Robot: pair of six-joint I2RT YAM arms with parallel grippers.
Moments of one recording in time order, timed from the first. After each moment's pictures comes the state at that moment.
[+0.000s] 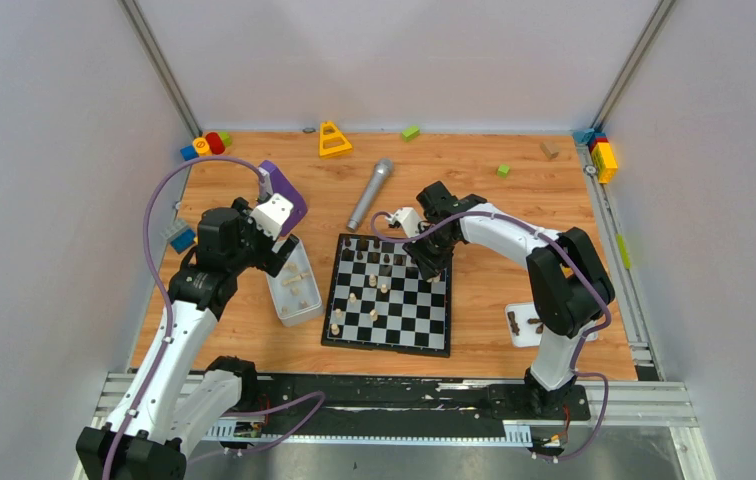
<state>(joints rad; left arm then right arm) -0.18 0.83 0.78 -0.48 0.11 0.47 0.57 1.81 1.26 -0.73 -0.32 -0.39</state>
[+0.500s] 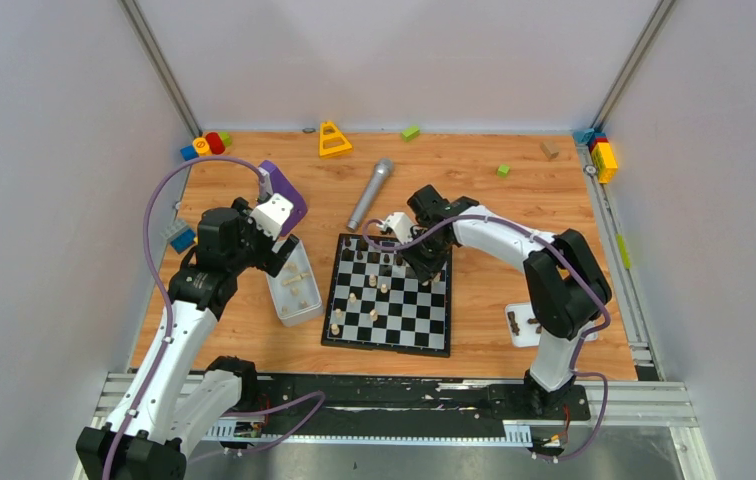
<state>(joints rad) -0.18 0.83 0.78 -0.48 0.11 0.47 0.62 1.81 1.27 -0.75 -0.29 -0.42</state>
